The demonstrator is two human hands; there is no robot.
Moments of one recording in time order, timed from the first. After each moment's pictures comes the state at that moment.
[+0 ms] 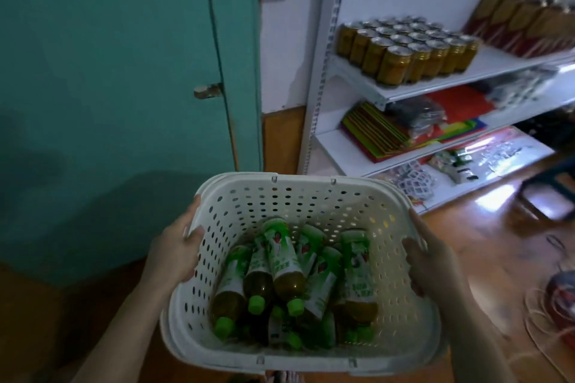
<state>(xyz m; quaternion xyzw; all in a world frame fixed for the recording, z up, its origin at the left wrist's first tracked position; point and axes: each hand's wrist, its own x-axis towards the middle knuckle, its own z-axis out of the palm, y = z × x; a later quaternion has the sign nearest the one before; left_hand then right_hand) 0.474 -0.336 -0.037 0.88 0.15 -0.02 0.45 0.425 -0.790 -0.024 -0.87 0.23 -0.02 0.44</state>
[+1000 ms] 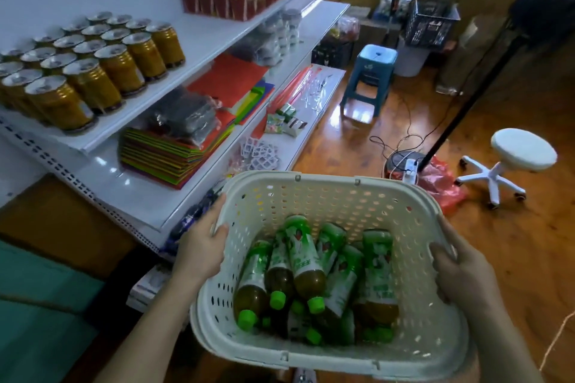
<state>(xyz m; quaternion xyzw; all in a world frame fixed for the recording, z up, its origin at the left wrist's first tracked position) 0.594 -0.825 -0.059 0.85 -0.20 -0.19 0.44 0.252 -1.115 -0.035 -0.65 0.57 -0.21 0.46</state>
